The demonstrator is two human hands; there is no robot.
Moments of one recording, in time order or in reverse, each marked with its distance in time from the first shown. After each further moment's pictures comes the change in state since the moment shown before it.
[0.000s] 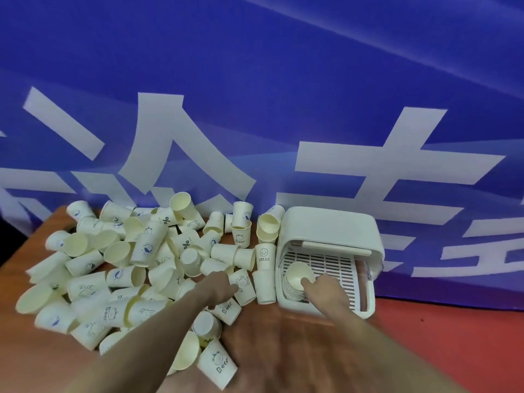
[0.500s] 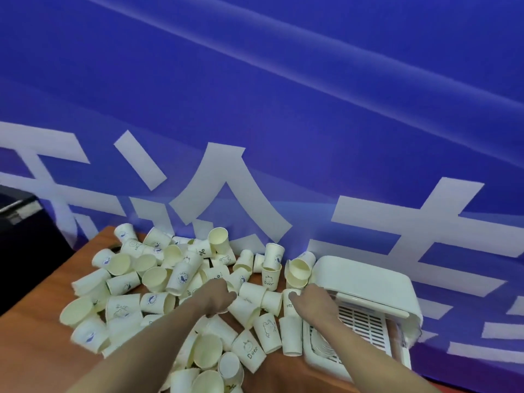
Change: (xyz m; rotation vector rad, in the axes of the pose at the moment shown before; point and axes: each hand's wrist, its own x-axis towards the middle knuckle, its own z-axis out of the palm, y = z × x) left_hand -0.030 -0.055 -0.083 -0.154 0.194 -0.018; right_hand -0.024 -0.123 -0.013 -0.124 0.065 -0.306
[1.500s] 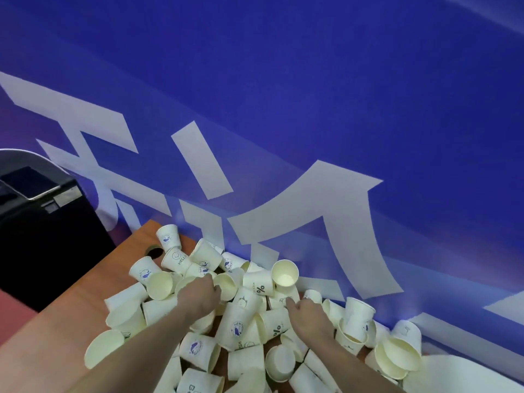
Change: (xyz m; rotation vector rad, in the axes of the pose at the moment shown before) left_hand 0.166 -0.208 -0.089 0.081 0.256 -0.259; right_hand 0.157 -0.207 0.122 -0.021 -0.139 -0.113
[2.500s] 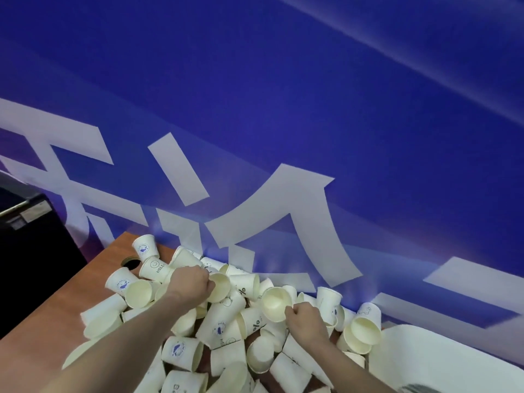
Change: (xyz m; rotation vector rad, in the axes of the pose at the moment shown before) left_hand -0.022 0.035 -0.044 0.421 0.202 0.299; right_hand -0.044 0.033 -0.029 0.114 0.087 0.055
